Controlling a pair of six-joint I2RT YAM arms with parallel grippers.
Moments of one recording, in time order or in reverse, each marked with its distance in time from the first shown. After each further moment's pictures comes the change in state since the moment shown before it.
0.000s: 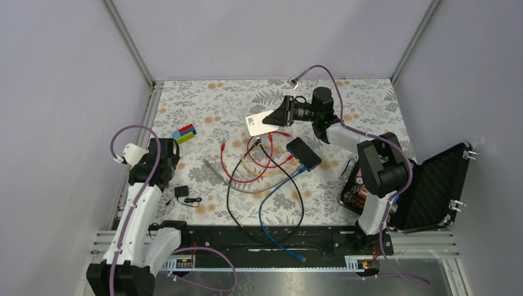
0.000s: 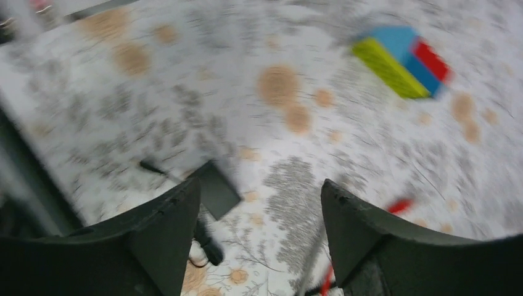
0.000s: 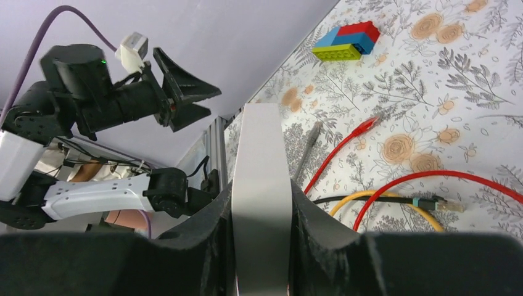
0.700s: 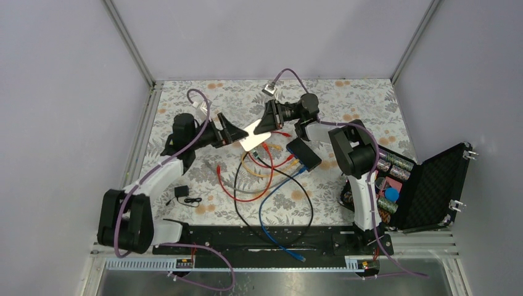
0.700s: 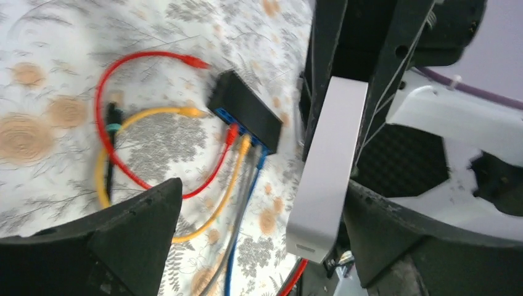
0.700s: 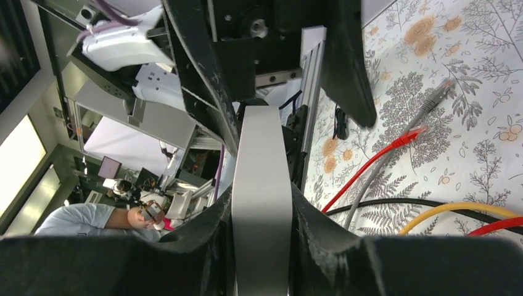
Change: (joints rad) left arm -0.155 0.494 -0.099 1.193 1.269 0.259; right arm 0.071 0.340 0.224 0.652 -0.396 0.658
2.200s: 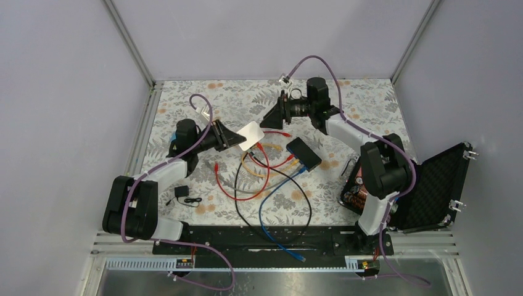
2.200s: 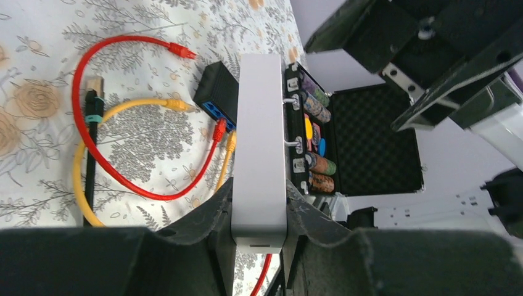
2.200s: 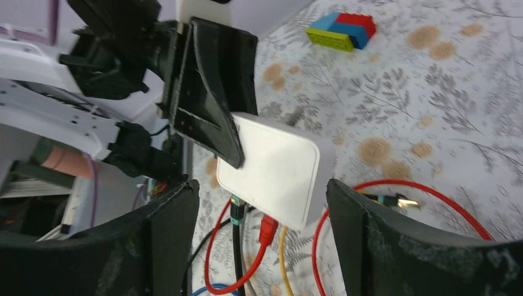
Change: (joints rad) left arm 0.007 0.060 -0.061 0.130 0.002 -0.083; right arm -0.050 -0.400 -0.112 -1.076 0.385 -1.126
